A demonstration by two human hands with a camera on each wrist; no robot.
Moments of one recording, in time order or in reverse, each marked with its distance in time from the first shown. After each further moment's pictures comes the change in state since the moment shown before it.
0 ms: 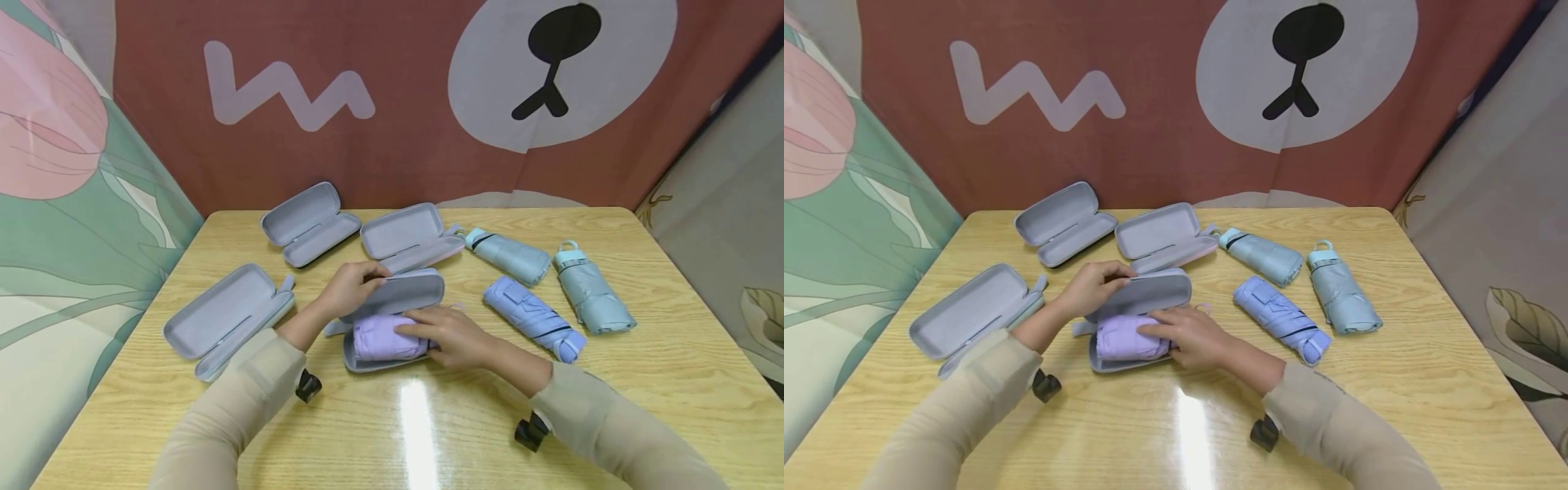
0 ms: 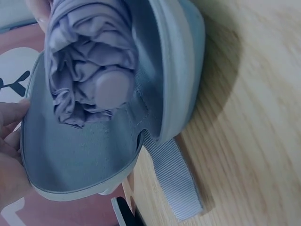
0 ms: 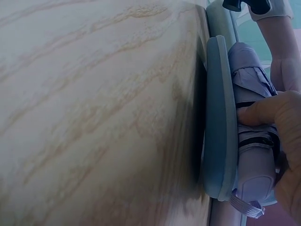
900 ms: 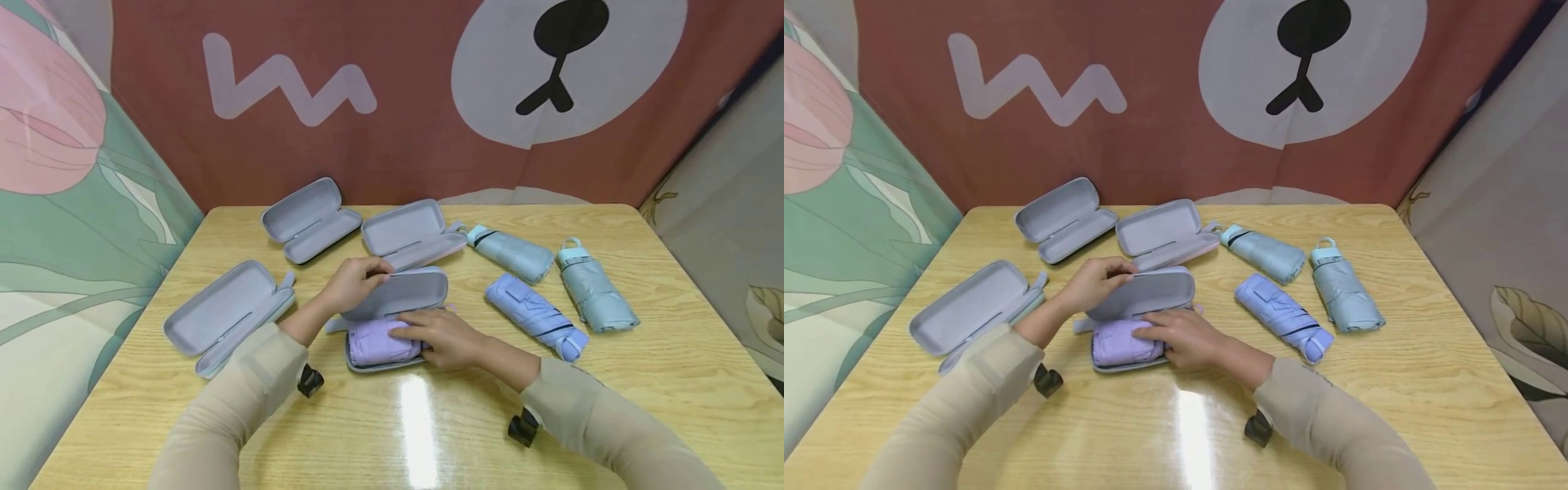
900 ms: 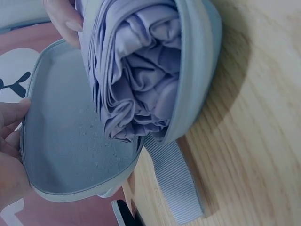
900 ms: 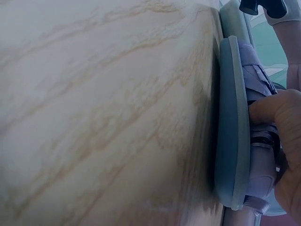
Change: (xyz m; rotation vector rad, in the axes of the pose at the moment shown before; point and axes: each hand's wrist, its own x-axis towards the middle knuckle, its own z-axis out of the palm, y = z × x) left_hand 0.003 0.001 -0.001 -0.018 -0.015 -0.004; right_hand 0.008 0.001 0.011 0.034 -0.103 0.015
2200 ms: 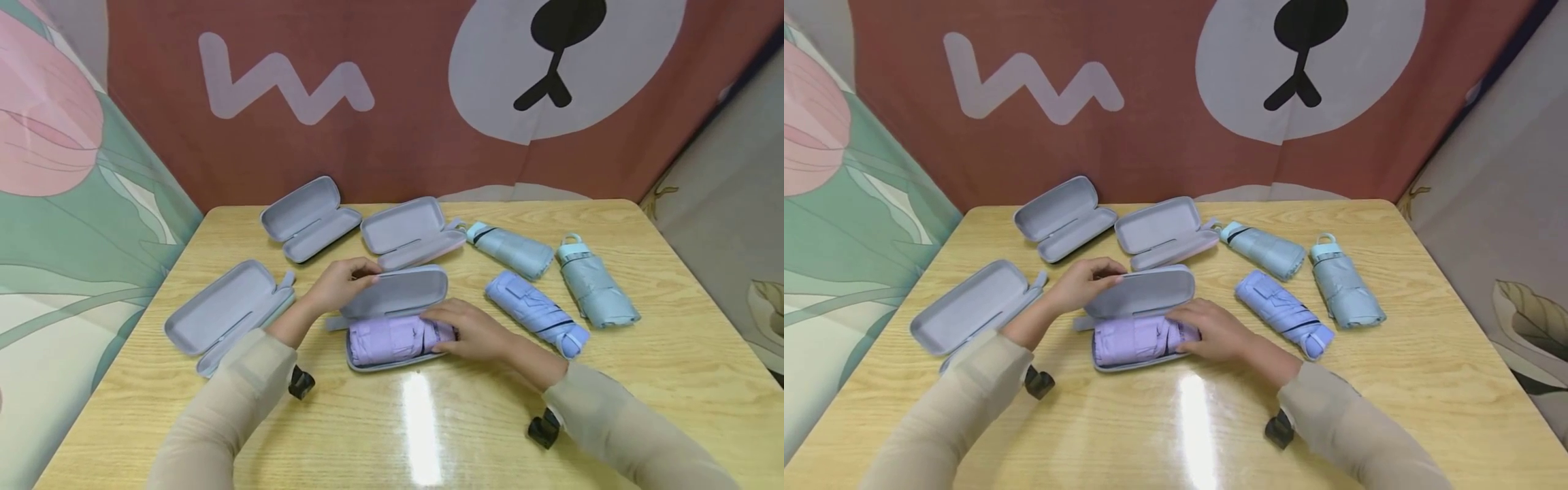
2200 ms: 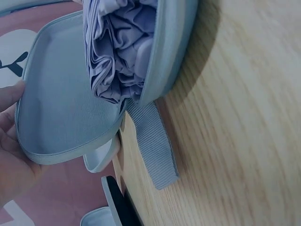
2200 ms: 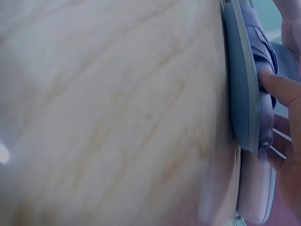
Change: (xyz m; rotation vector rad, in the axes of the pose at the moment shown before) left_hand -0.010 -0.015 -0.008 -0.074 -0.053 -0.108; right_hand -0.032 0.020 -0.002 0.156 0.068 0.190
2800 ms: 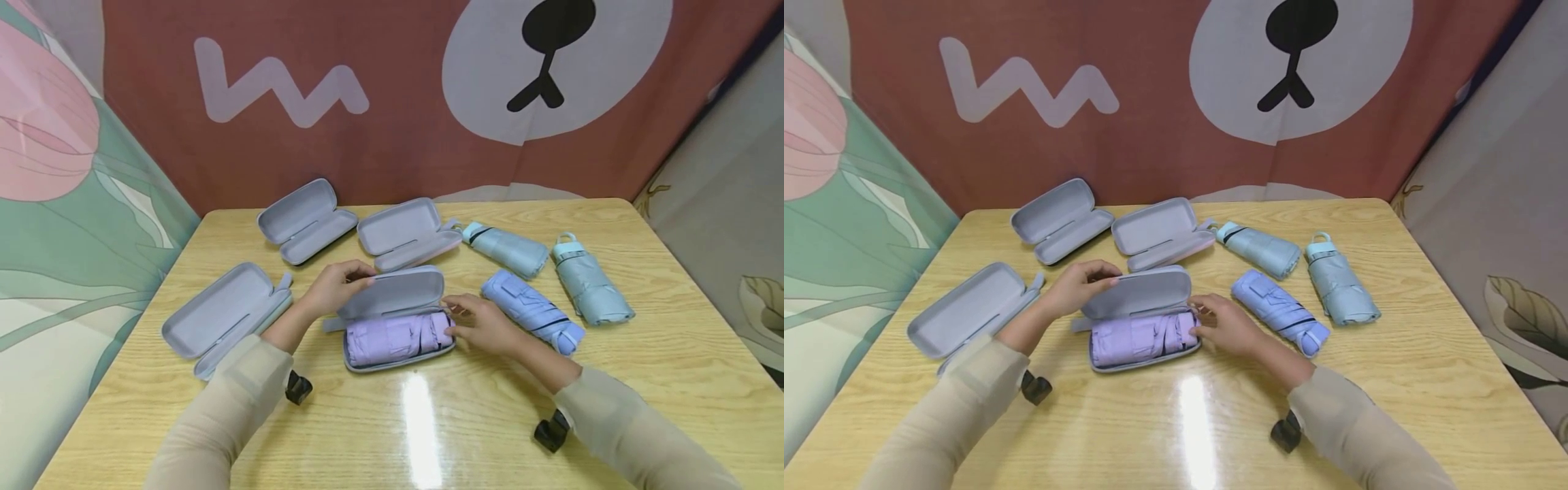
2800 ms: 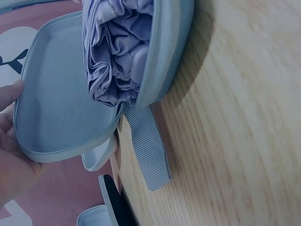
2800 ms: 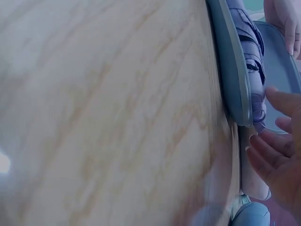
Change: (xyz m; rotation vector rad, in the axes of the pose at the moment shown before) left_hand -0.005 0.002 0.001 -0.006 0.026 -0.020; right_hand -0.016 0.009 -0.004 0.262 0.174 0.276
